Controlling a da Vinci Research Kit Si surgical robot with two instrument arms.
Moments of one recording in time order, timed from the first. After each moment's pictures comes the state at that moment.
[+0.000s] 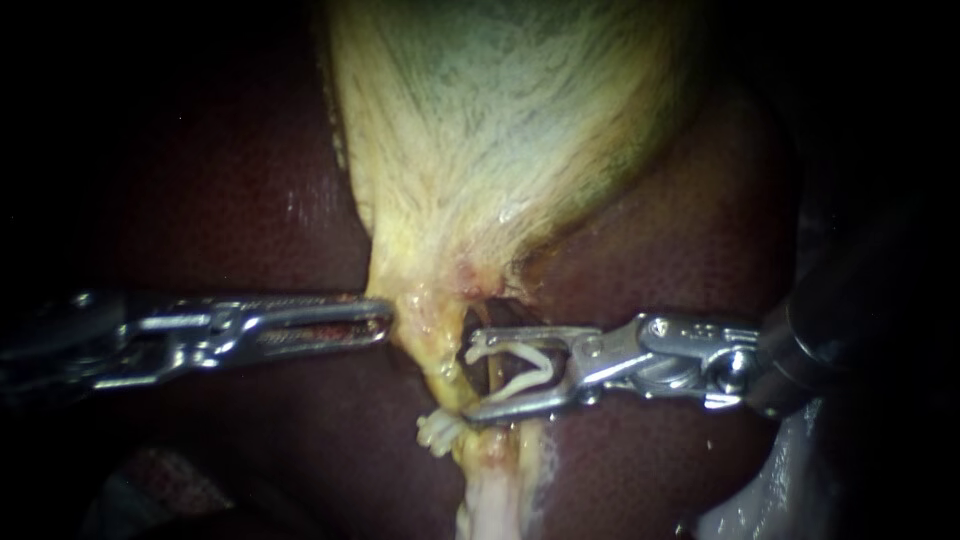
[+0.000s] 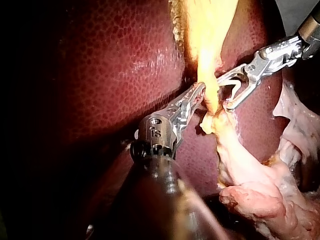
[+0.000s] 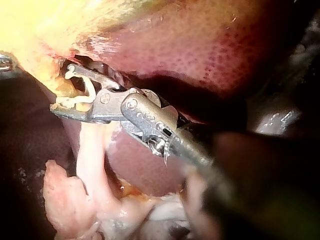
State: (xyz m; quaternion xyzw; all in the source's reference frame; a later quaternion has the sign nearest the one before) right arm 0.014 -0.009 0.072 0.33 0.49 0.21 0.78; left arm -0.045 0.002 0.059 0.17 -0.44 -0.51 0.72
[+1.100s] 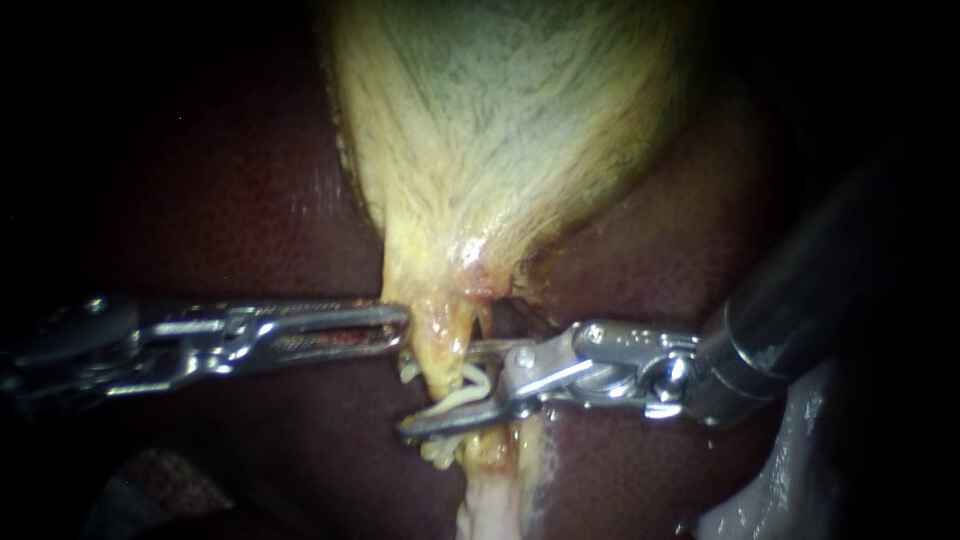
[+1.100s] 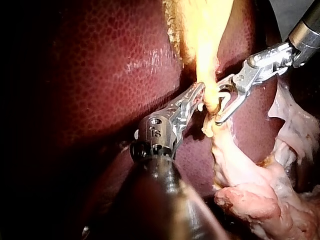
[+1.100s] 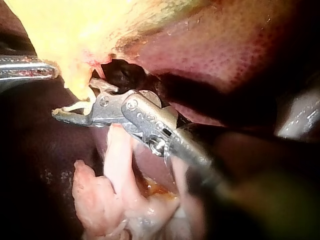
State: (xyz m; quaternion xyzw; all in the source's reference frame) right arm 0.018 -0.008 0.069 0.35 0.51 0.21 0.76; left arm -0.046 0.002 0.059 0.16 -0.44 -0.51 0.72
